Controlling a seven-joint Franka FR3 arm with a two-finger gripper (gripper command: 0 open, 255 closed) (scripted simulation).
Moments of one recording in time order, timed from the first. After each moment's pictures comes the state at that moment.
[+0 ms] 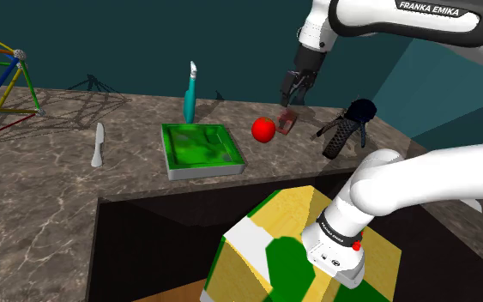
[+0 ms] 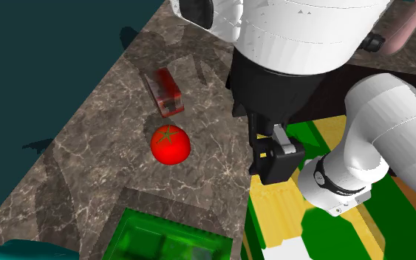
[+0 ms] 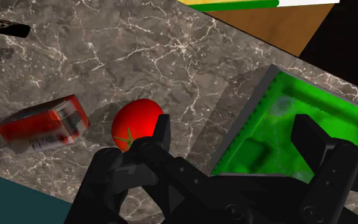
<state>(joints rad) 0.02 -0.77 0.00 -2.45 -0.05 1.67 0.05</state>
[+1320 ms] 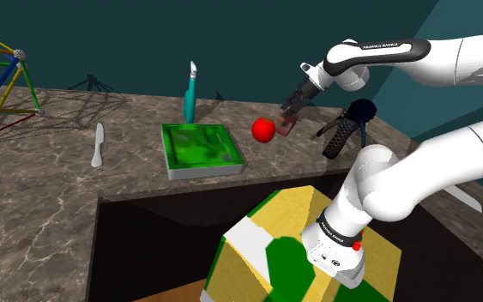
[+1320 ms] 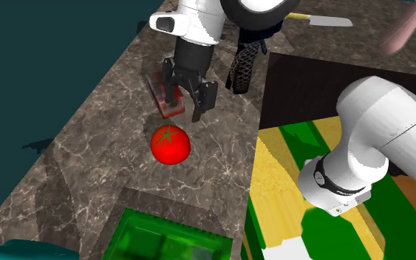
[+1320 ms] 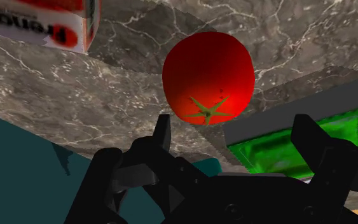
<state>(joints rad) 0.33 -0.62 -0.91 -2.55 -0.04 2.28 -1.09</state>
